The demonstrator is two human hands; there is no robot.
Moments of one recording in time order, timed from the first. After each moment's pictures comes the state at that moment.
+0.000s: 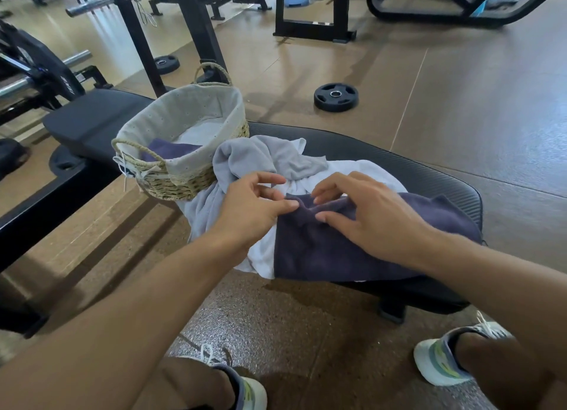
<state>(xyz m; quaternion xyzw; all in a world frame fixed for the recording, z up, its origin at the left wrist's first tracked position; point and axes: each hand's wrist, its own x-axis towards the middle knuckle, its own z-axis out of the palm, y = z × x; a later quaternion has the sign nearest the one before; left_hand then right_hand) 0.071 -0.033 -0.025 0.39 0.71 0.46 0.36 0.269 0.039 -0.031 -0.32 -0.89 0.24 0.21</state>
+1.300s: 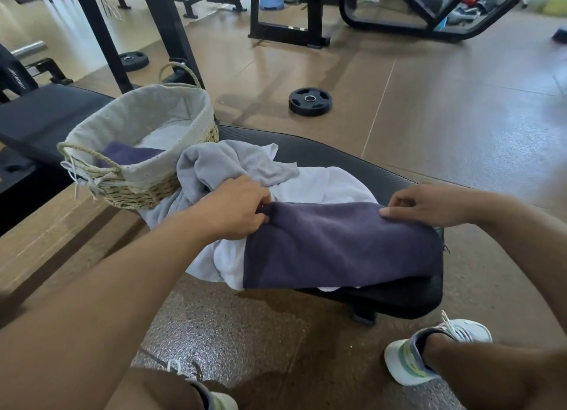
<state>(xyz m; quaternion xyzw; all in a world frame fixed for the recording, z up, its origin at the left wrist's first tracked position) 0.053 0.027 -0.043 0.76 0.65 -0.01 0.09 0.388 0.149 -0.045 -0.49 -0.82 0.25 -0.13</state>
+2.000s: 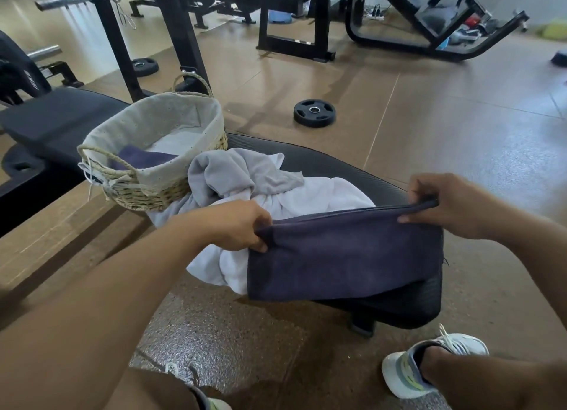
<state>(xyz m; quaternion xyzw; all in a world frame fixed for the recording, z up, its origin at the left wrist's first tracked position) 0.046 0.016 -0.036 0.70 0.66 -0.06 0.25 0.395 0.123 -0.010 -0.46 -0.84 0.26 0.10</state>
